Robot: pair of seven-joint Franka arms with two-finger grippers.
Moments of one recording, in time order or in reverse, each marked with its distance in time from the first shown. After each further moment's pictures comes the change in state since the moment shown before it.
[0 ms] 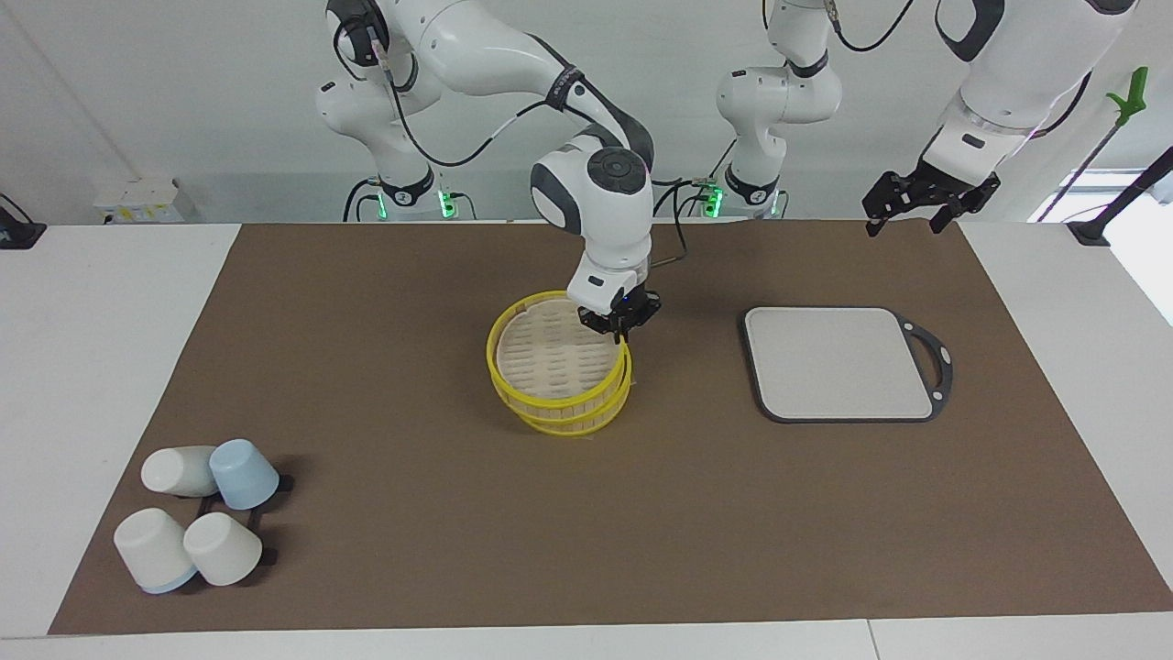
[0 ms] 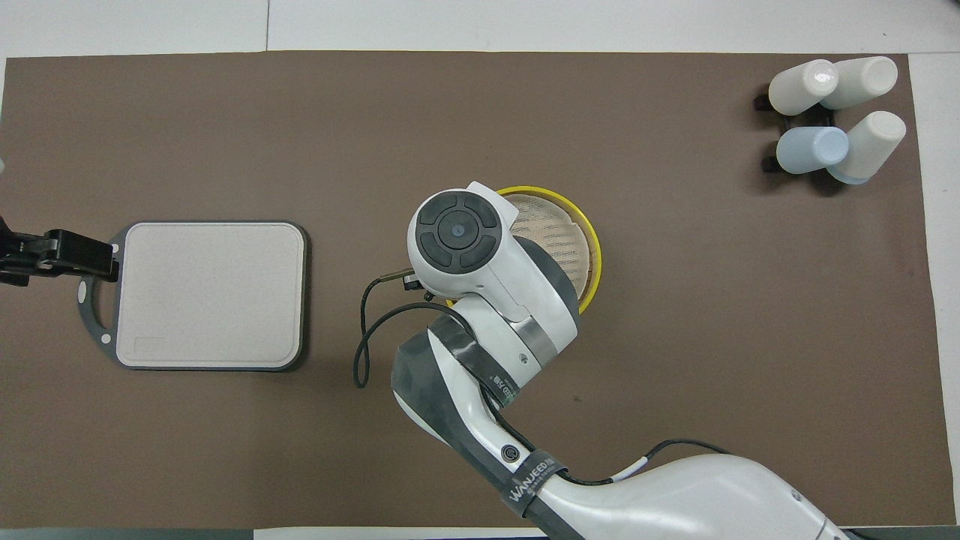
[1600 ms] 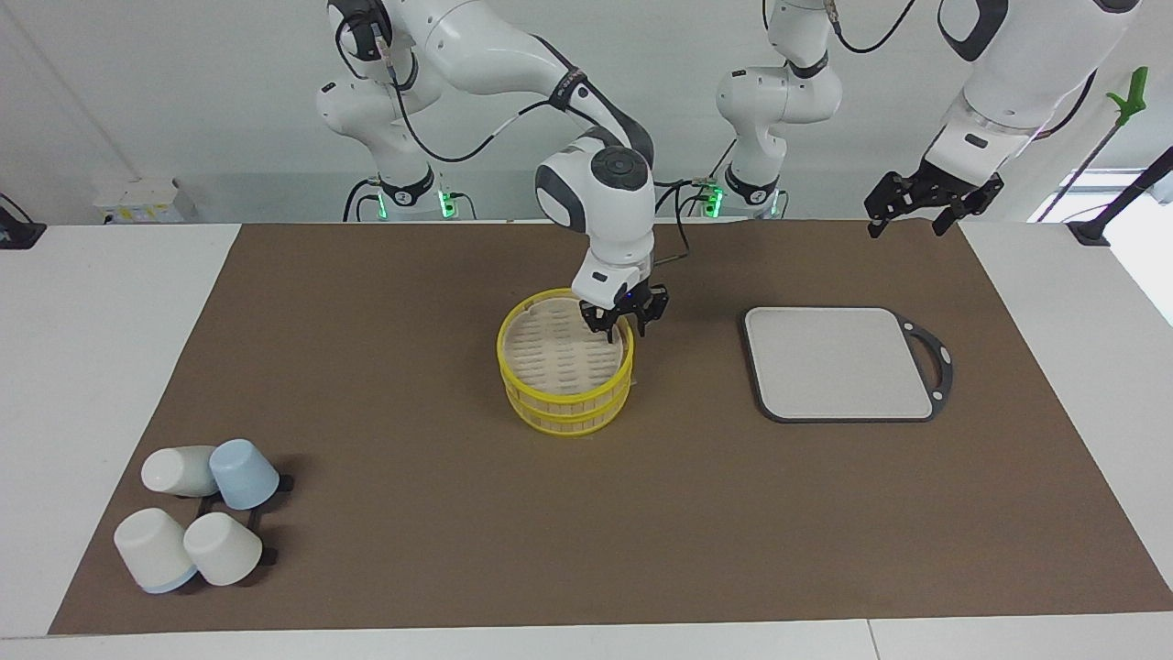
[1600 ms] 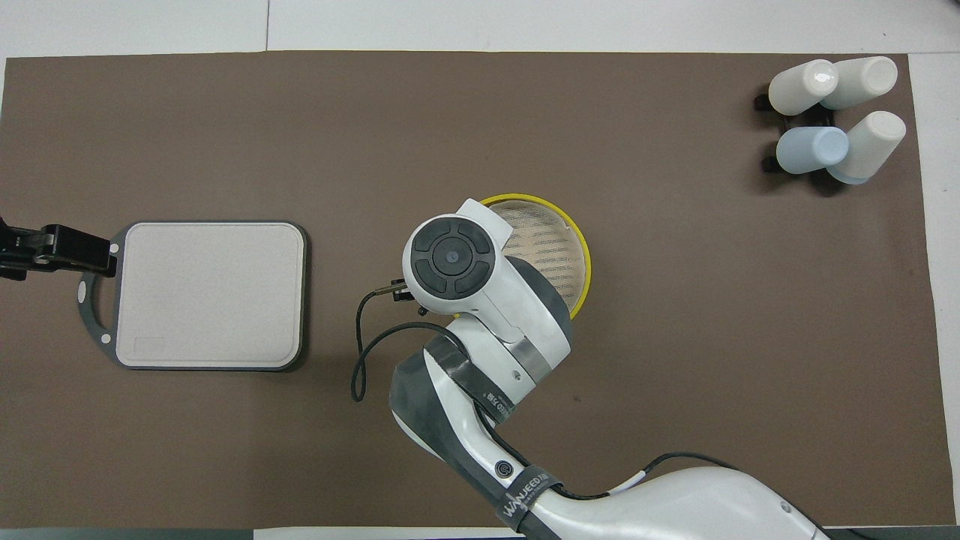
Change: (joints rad) left arm -0.002 0.005 0.005 0.015 -0.002 0.001 0.014; right arm 0.021 -0.023 -0.009 -0.031 -0.001 0.014 0.026
